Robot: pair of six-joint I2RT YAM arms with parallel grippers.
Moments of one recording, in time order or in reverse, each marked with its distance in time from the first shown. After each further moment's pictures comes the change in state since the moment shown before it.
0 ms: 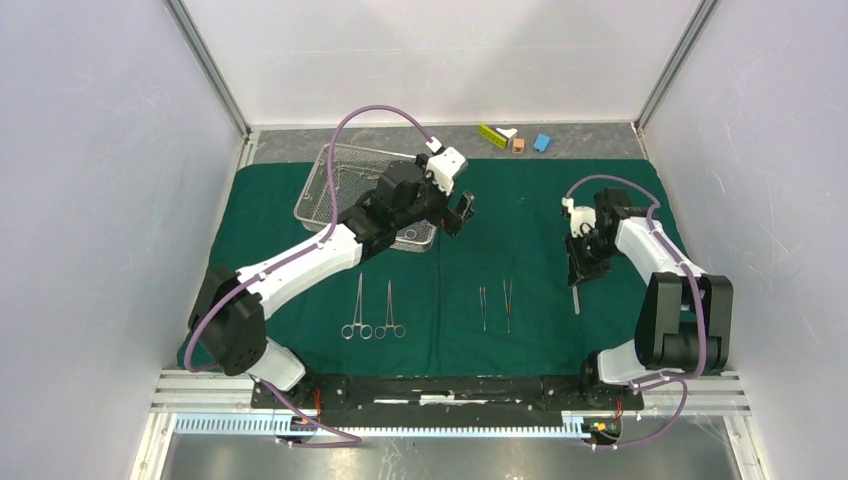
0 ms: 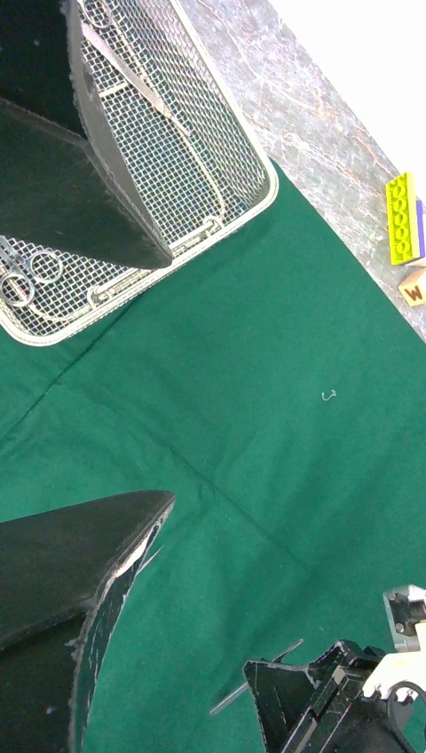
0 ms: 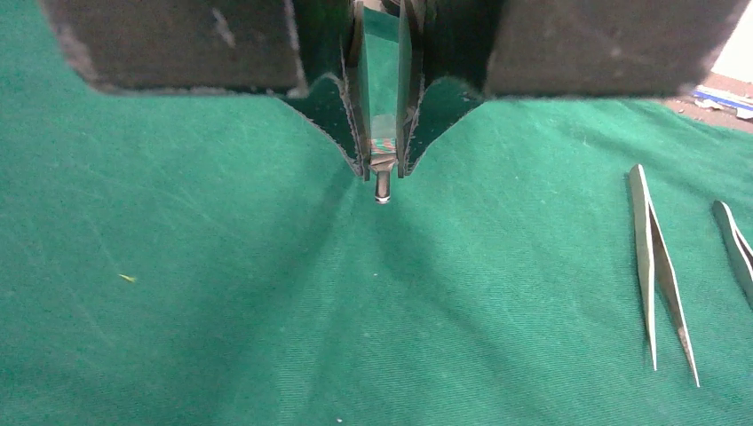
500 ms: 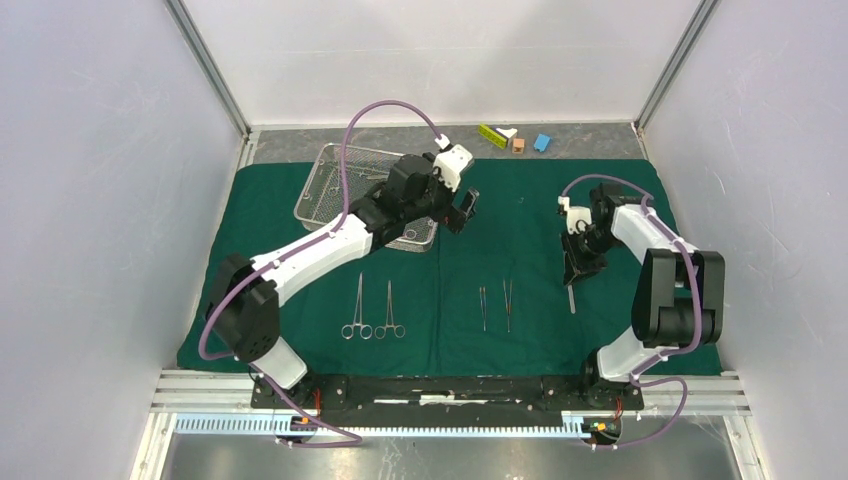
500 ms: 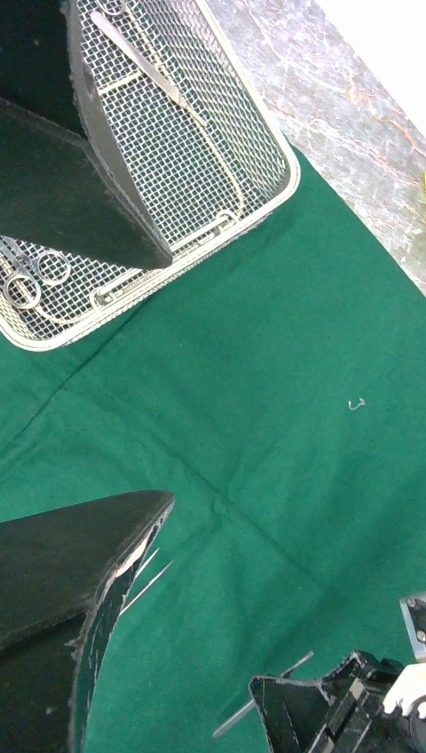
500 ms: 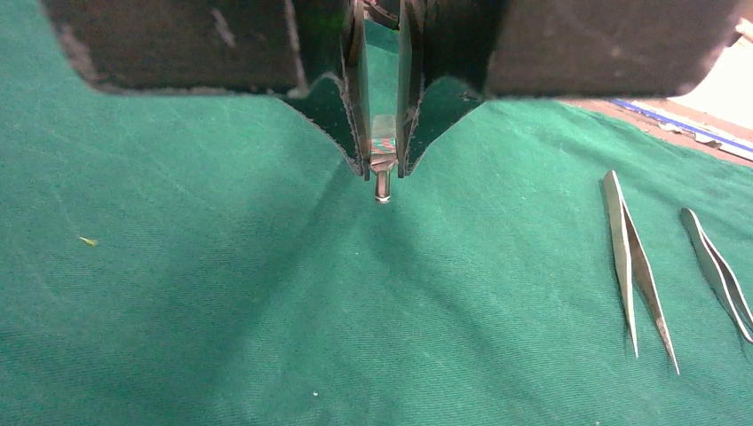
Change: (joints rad) left arm 0.008 0.082 0.077 -0.072 -0.006 0.000; right arm 0.000 0.130 0.075 -0.048 -0.054 0.006
